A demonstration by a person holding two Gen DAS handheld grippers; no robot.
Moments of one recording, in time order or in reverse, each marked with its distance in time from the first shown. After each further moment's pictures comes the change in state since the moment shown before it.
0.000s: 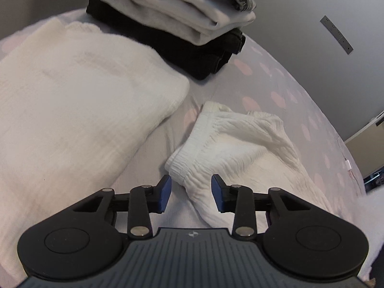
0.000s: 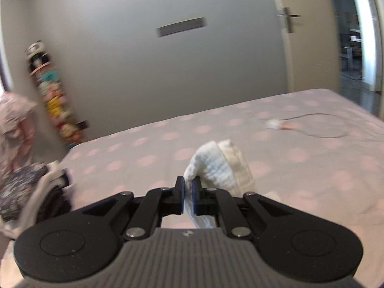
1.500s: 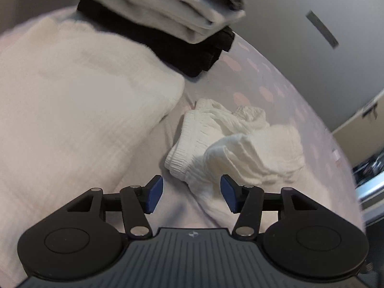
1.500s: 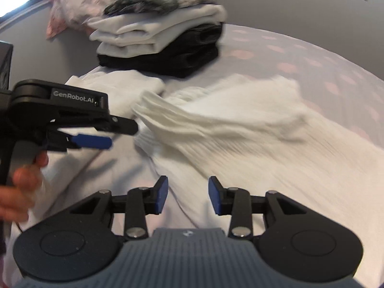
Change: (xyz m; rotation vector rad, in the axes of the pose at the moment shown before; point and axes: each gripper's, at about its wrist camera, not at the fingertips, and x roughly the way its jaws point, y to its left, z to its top) left arm -0.008 0.009 -0.006 0.086 -0.006 -0.038; right arm -0.026 0.204 -0.258 -0.507 0.366 0.372
